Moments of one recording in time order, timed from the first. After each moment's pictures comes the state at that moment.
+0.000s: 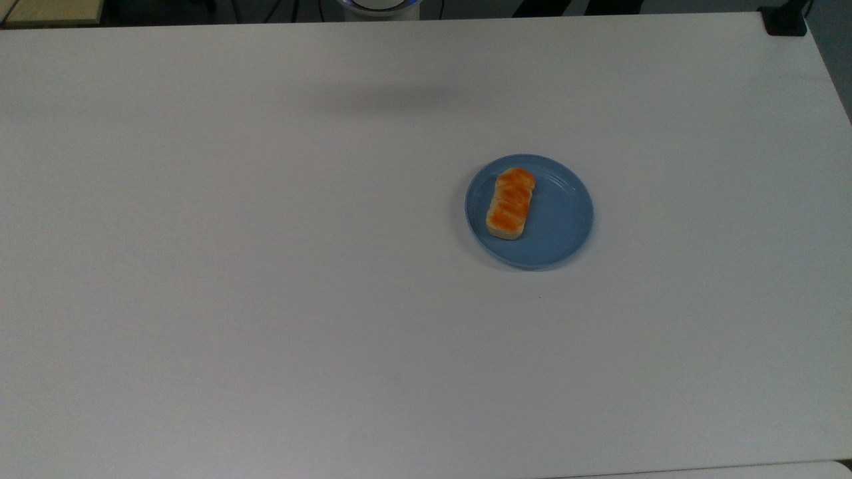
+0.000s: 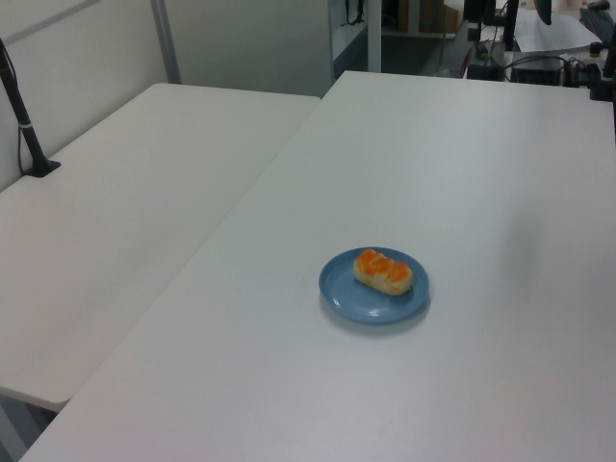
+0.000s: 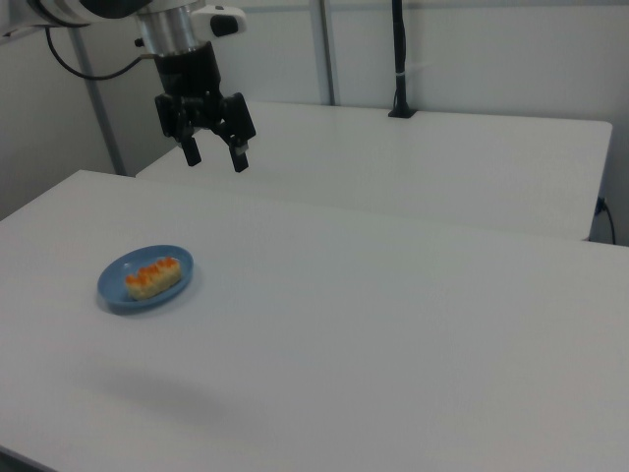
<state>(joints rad) -0.02 0.01 -0.10 -1.47 -0.10 1.49 -0.05</state>
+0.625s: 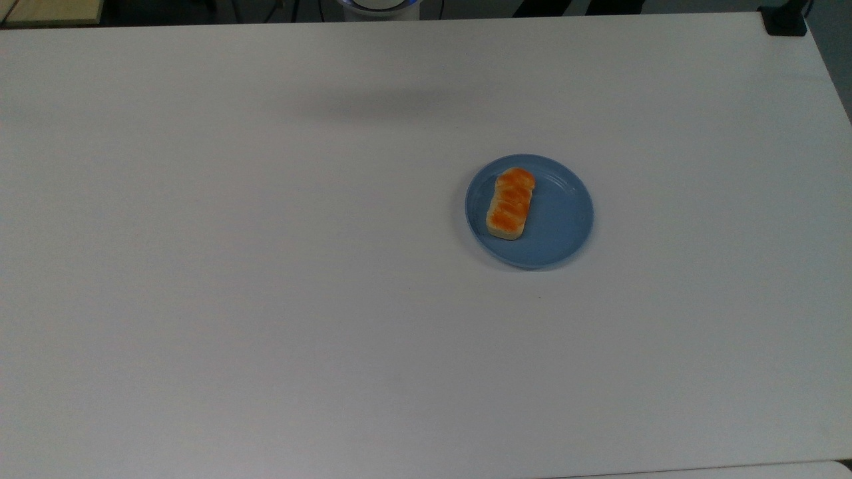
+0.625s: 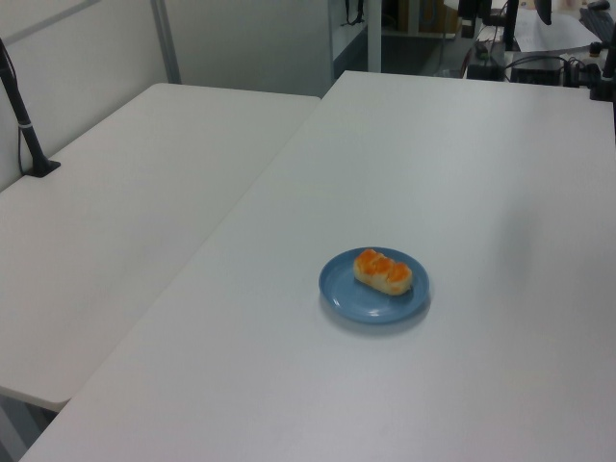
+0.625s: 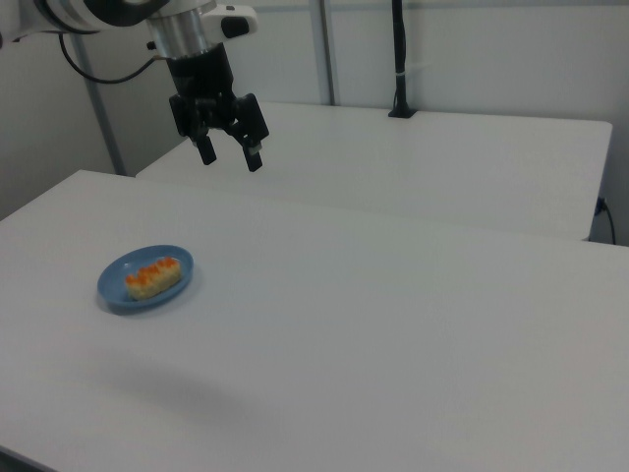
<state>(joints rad) -0.03 0.01 -0.11 -1.49 -0.10 1.56 -0.03</state>
